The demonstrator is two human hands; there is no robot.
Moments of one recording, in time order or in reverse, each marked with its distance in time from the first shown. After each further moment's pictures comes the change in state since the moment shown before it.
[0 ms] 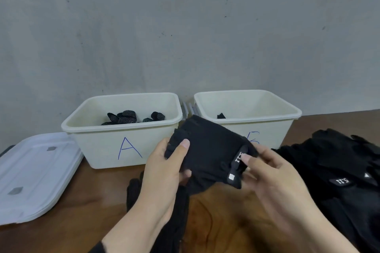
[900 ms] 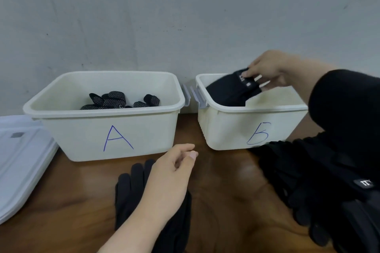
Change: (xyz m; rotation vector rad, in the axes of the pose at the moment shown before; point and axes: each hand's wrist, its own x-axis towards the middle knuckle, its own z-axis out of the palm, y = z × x) left_hand 0.030 -0.049 -0.033 0.635 -0.077 -0.041; right_hand 0.234 -0.105 0.036 -1.164 -0.023 0.171
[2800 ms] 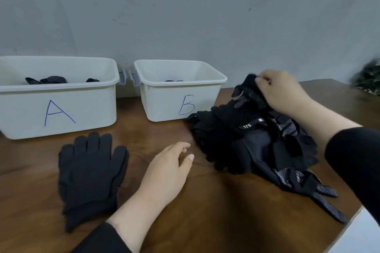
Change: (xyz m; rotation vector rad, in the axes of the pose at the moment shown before) left_hand -0.088 0.021 0.100 0.419 -0.203 0.311; right_hand -0.190 0.165 -0.078 -0.386 0.567 -0.235
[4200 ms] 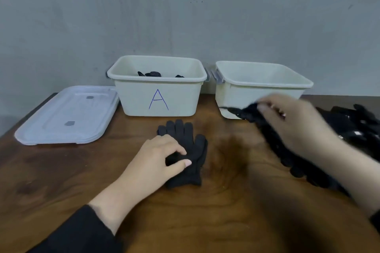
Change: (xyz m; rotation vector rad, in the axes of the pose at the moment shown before) left_hand -0.086 -0.085 -0.151 0.273 0.102 0.047; right_hand -0.093 -0.147 0.052 0.340 -0.141 -0.459
